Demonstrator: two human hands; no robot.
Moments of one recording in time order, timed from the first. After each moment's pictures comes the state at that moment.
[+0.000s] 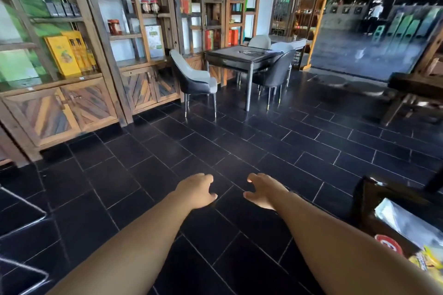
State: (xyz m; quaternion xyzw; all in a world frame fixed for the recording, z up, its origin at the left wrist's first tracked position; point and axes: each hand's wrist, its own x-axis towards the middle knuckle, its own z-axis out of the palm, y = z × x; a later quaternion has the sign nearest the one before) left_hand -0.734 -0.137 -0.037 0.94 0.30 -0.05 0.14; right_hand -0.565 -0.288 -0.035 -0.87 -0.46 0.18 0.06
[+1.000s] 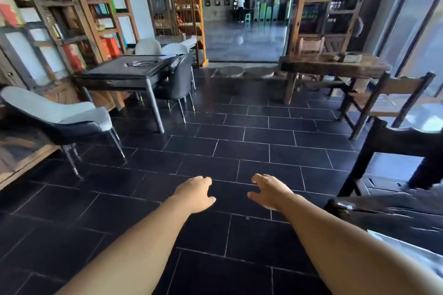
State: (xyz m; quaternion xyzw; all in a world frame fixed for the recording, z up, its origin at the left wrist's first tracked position) left_hand -0.223 0.045 -0.026 0.99 0.05 -0.11 0.09; right_hand -0.142 -0.183 -0.050 -0.95 -0.21 0.15 0.15
